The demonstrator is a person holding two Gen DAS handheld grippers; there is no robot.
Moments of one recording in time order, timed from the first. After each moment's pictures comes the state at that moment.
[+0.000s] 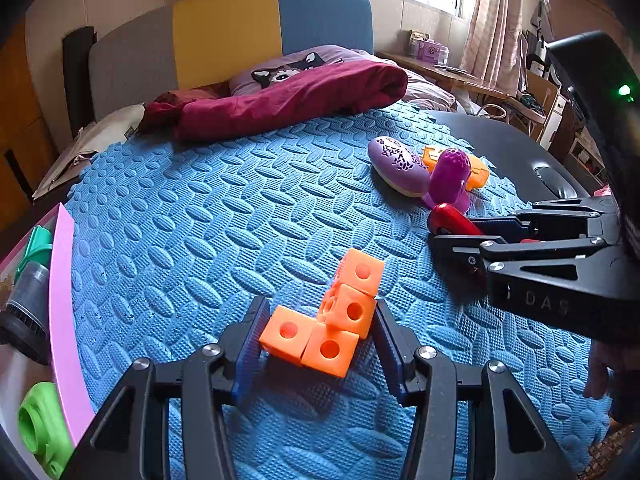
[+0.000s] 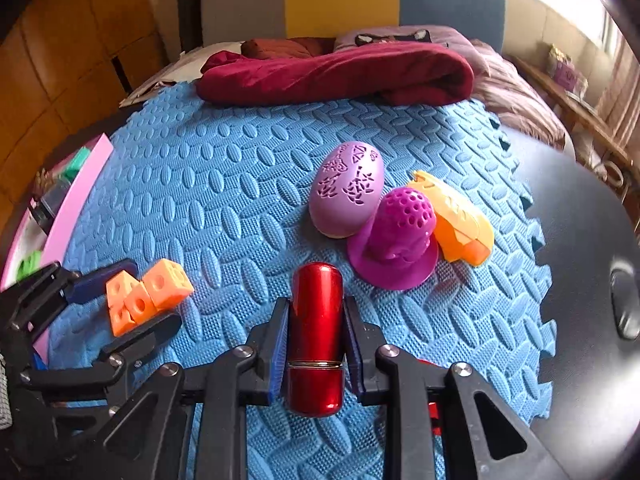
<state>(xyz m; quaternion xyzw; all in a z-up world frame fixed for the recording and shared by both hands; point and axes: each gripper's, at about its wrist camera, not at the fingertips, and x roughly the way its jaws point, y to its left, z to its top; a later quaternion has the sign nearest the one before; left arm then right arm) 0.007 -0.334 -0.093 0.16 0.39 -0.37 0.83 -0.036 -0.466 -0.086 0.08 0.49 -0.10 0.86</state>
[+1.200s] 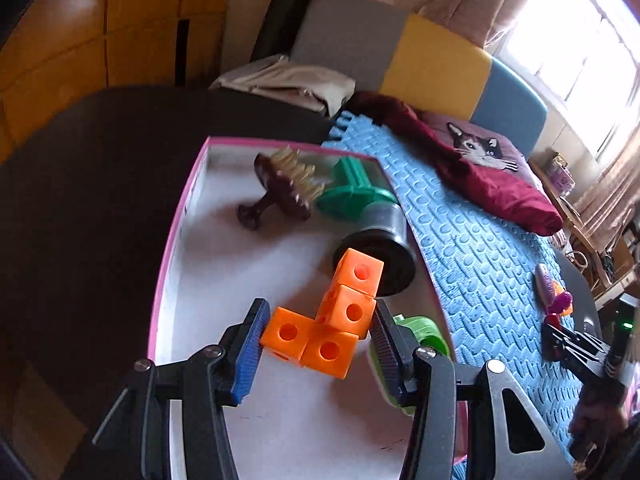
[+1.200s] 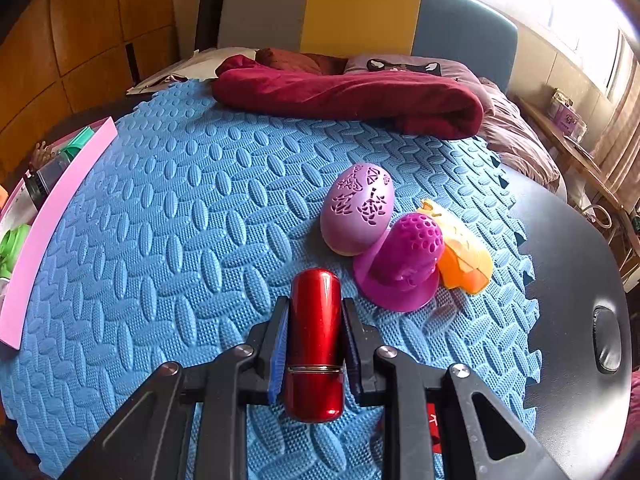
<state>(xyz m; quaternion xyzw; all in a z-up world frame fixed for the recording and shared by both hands) 0.081 -0.091 -0.066 -0.06 0.45 -0.17 0.87 -0.033 -0.456 -0.087 0.03 0.47 -0.11 0.88</state>
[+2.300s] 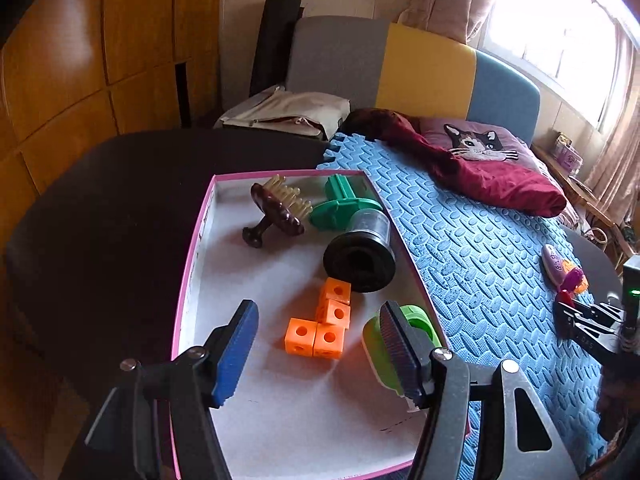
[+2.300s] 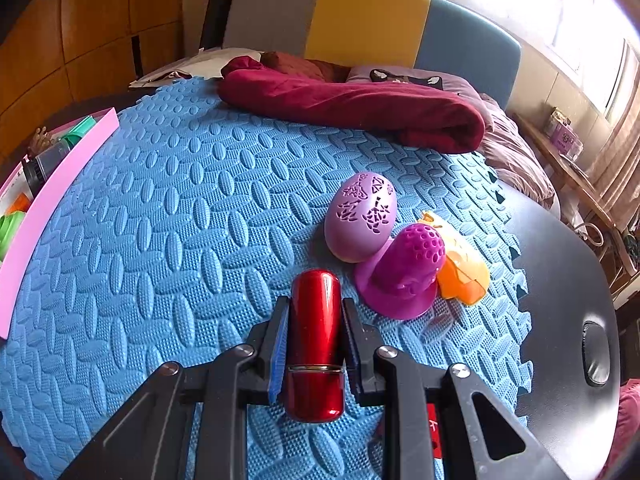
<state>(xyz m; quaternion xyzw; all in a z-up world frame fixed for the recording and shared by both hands) 0.044 -0.108 -0.037 0.01 0.40 -0.15 0.91 -0.033 -0.448 -0.088 -0.01 0.46 -0.11 0.88</state>
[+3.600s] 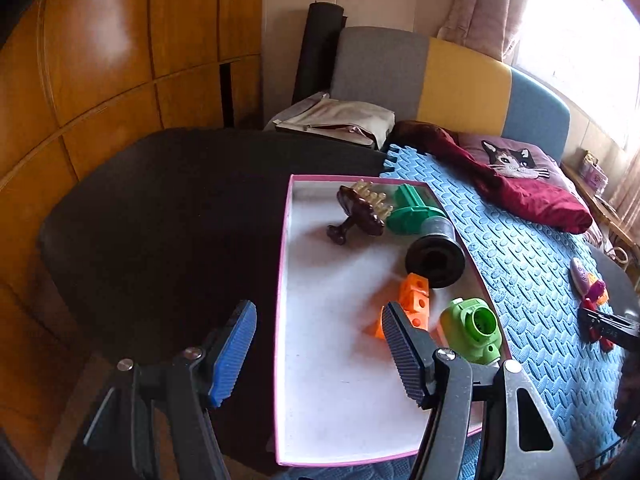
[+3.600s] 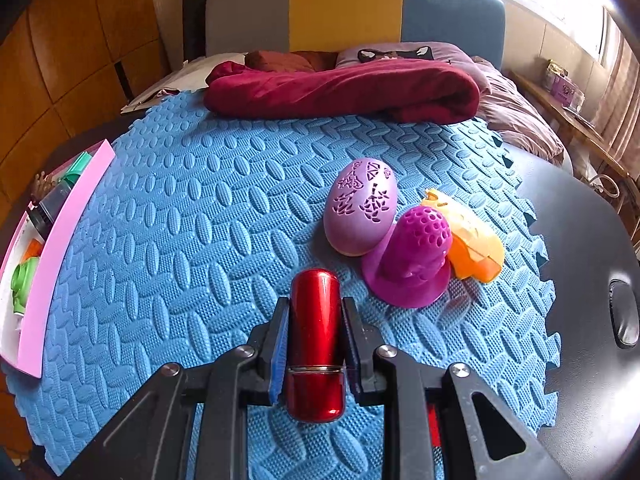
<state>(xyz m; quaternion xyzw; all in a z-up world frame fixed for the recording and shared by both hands) 0.036 -0.045 -0.033 0.00 0.39 -0.09 0.92 -0.030 -0.463 -0.089 0.09 0.47 -0.11 0.87</state>
